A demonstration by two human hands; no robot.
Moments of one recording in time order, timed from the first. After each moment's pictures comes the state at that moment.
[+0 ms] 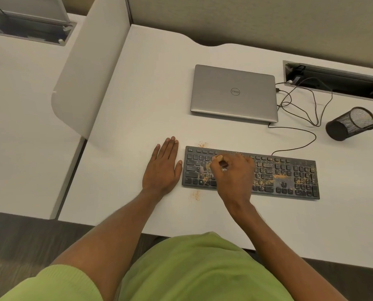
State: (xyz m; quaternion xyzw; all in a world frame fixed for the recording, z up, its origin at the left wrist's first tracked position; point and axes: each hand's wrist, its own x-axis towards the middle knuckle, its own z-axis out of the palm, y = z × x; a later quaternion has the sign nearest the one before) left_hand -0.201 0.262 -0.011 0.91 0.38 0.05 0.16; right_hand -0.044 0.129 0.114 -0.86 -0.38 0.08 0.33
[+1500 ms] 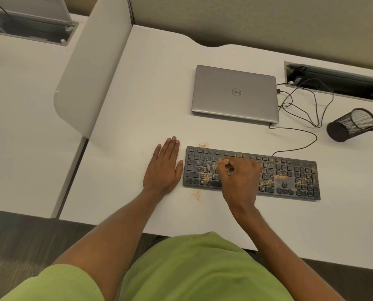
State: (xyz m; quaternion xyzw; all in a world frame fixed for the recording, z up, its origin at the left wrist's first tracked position) left_hand -0.201 0.261 -0.011 0.91 0.38 0.05 0.15; right_hand -0.040 0.118 0.110 -0.87 -0.37 0.06 0.32
